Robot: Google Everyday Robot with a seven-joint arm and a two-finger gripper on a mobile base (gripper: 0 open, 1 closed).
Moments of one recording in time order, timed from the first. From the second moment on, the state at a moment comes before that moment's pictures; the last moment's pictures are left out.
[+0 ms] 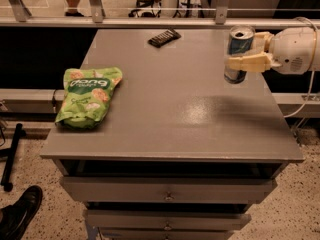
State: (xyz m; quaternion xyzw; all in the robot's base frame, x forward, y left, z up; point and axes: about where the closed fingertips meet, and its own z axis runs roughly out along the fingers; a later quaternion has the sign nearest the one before) arm 0.585 -0.192 0.962 -0.48 0.62 0.28 0.55
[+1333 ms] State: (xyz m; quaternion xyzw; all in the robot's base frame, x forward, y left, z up) arm 0.799 -0.182 0.946 -0.40 0.66 0.19 0.60
